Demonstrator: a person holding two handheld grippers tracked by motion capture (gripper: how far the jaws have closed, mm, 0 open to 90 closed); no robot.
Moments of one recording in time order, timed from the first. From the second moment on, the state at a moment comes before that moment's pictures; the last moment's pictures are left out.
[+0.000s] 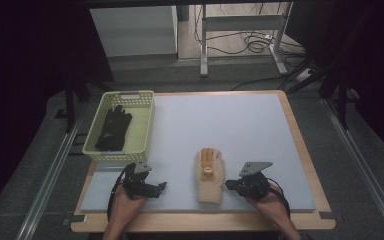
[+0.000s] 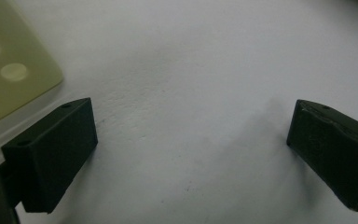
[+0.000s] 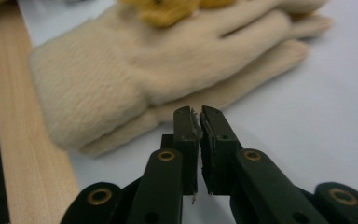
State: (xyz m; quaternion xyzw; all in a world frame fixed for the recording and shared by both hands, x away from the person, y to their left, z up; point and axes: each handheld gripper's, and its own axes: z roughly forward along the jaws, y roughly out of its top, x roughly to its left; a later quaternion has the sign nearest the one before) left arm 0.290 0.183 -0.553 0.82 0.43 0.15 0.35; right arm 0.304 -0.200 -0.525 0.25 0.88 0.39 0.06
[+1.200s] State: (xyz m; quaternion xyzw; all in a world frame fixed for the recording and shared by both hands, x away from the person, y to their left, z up) left arm 0.289 0.182 -0.553 0.82 0.43 0.16 0.35; right arm 0.304 -0.133 -0.534 0.22 0.89 0.39 0.07
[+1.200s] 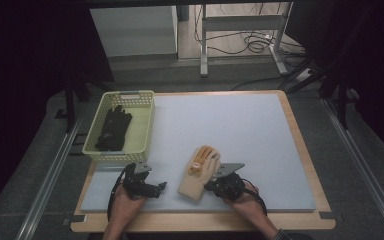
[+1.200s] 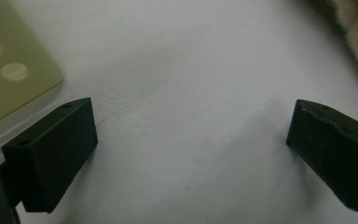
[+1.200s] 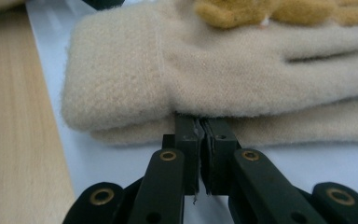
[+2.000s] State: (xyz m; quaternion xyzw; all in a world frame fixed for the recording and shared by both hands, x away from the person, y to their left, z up) left arm 0.290 0.182 -0.553 0.82 0.43 0.15 0.35; right arm 0.310 -0.108 -0.534 0.22 0.89 0.38 0.10
